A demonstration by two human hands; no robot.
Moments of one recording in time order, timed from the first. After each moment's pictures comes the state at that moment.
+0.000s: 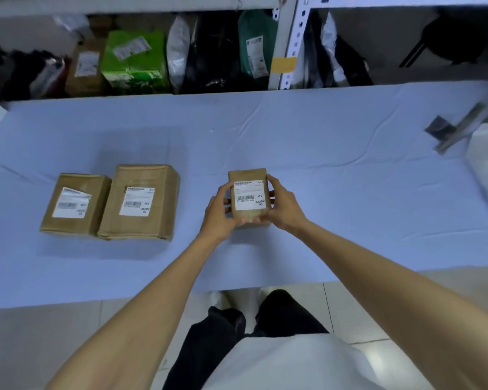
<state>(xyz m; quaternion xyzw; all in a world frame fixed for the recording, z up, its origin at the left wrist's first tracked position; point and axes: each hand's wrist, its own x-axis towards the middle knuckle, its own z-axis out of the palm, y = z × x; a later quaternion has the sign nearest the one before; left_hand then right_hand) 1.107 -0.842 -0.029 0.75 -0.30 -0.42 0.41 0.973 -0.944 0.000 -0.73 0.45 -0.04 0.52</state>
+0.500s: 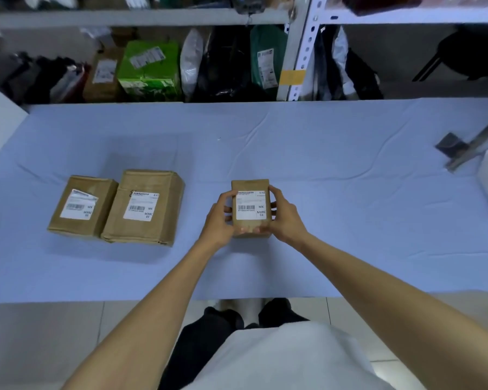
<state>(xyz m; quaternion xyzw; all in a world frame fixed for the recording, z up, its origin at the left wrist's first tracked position) 1.107 -0.849 -0.025 0.75 -0.27 -0.43 0.42 0.972 -0.949 -0.002 -0.71 0.44 -0.06 0.55</state>
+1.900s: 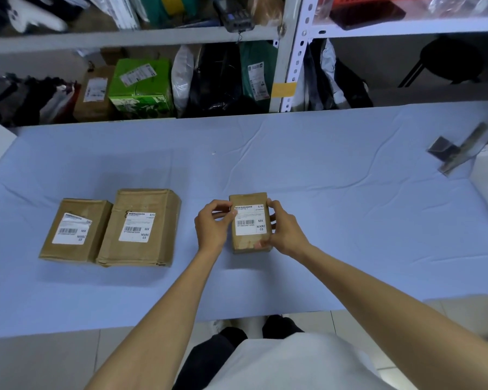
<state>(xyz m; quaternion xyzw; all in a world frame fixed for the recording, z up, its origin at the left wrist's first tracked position) 1.125 -0.870 -0.034 0.79 -0.23 -0.27 0.51 0.976 -0.957 -0.007 -0.72 0.44 -0.01 0.54</state>
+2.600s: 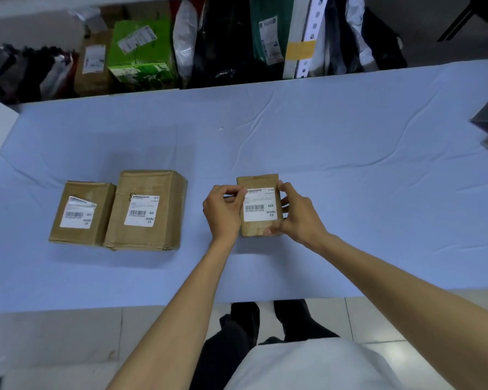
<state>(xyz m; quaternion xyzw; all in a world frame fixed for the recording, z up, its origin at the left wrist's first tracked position) 1.111 -0.881 -0.033 0.83 -0.19 -0.20 0.48 0.972 -0.963 -0.006 -0.75 0.42 -0.03 0.52</state>
